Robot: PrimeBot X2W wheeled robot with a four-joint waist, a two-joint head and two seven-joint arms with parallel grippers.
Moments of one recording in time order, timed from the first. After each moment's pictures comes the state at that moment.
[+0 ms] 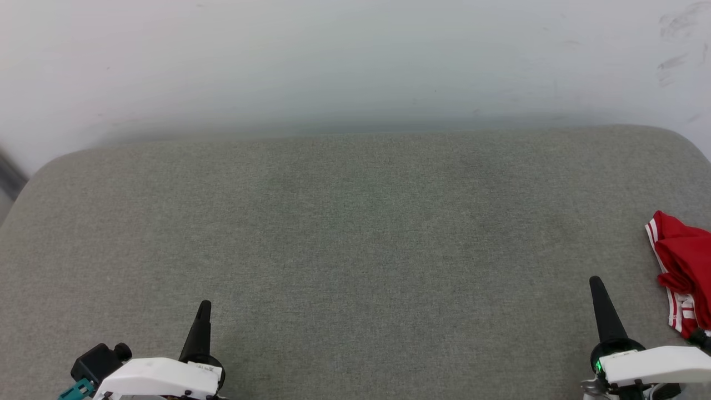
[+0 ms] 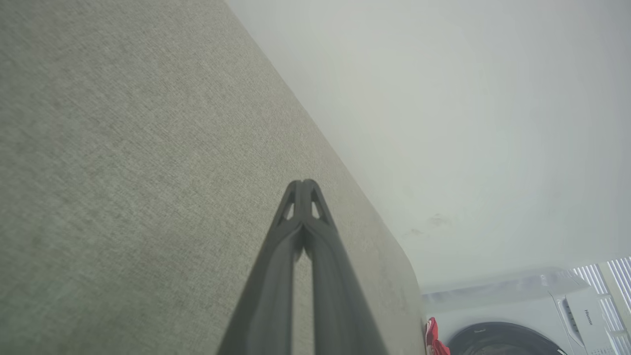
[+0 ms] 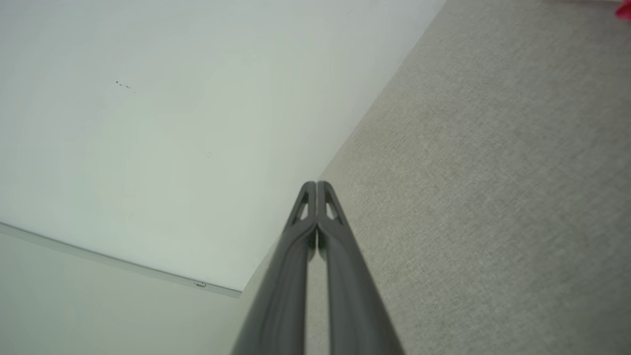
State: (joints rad) left arm 0.01 0.08 0.00 0.18 -1.09 -0.05 -0.06; right arm 0.01 -0.08 -0.04 0.17 1.11 0.13 -0.05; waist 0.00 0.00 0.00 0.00
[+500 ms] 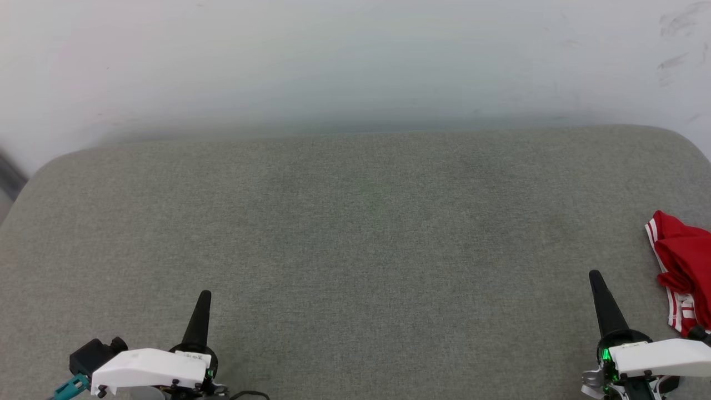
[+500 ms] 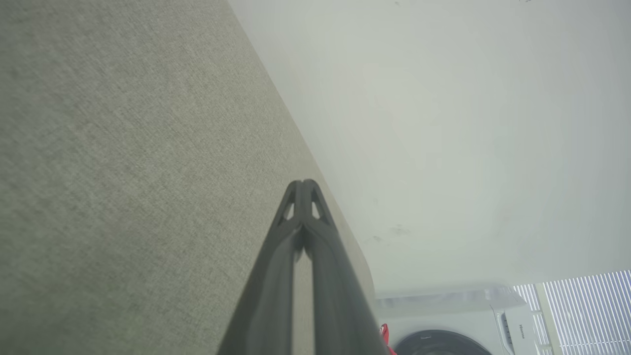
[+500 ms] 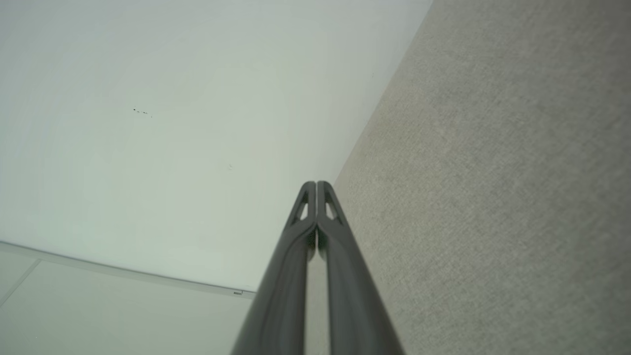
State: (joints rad) left arm -0.02 0.08 0.01 0.20 -1.25 -0.08 -0.02; right arm -0.02 -0.08 -0.05 0.19 1.26 0.13 -0.02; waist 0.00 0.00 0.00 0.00
